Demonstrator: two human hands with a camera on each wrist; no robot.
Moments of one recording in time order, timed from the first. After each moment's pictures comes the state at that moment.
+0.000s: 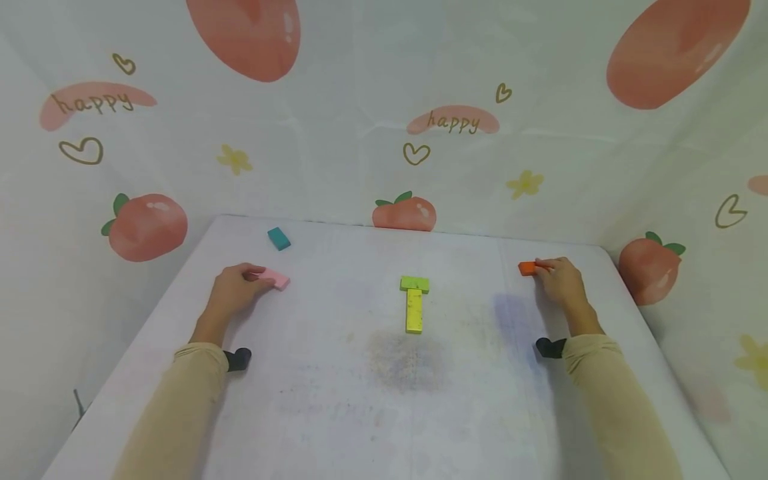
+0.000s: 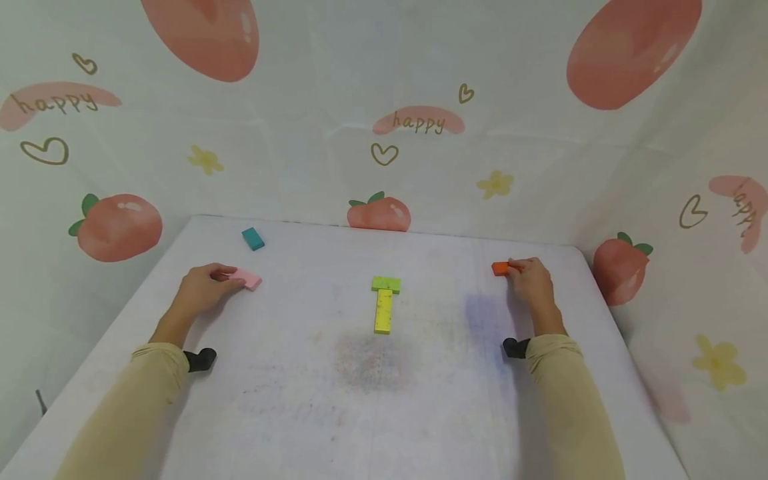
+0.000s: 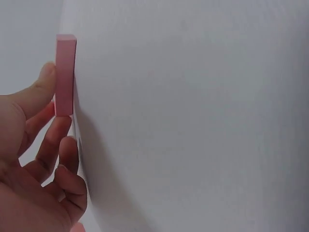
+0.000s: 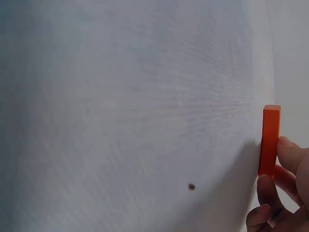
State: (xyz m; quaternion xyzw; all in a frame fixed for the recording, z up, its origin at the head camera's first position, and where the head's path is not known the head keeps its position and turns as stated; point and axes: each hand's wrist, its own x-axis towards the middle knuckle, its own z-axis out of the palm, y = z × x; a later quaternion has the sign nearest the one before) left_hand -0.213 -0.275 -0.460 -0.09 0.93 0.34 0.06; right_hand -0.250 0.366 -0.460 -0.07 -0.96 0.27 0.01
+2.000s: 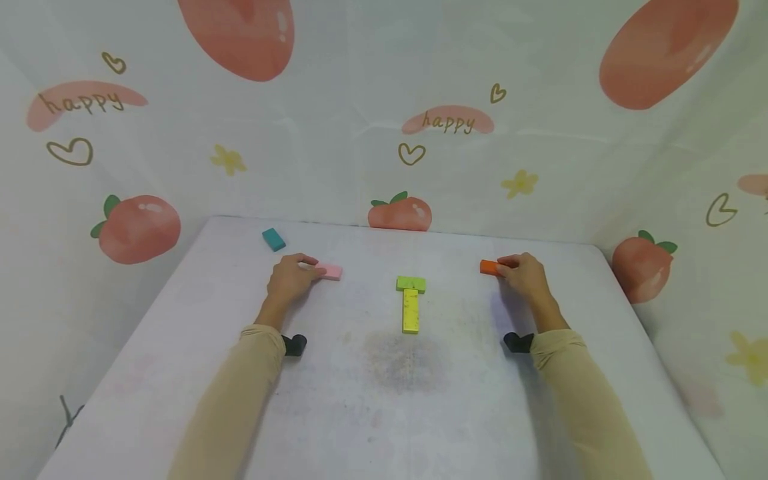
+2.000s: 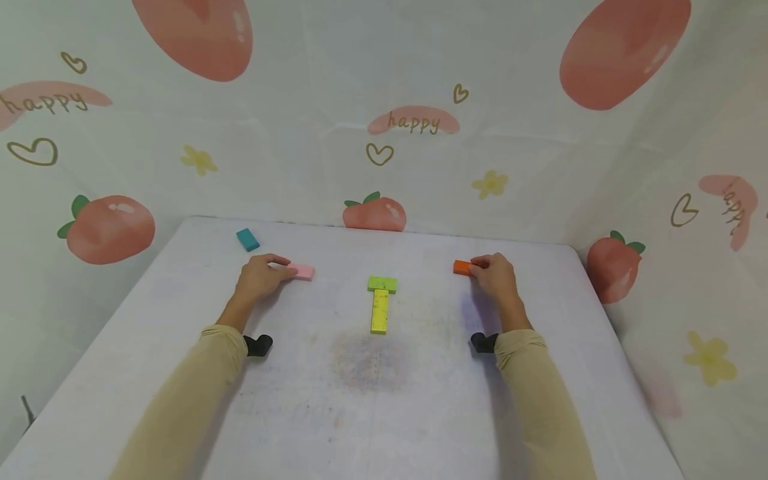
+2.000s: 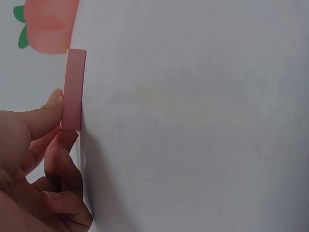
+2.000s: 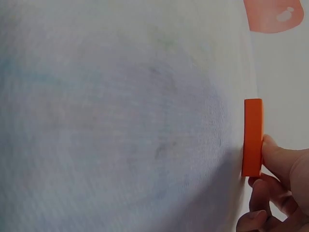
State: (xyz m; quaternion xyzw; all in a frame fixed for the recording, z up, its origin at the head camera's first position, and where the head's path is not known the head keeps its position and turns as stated) left_hand -0.248 -0.170 -0.459 -0.12 0.92 0.36 0.08; right_hand -0.263 0.311 -0.462 -0.06 -0.95 0.32 -0.01
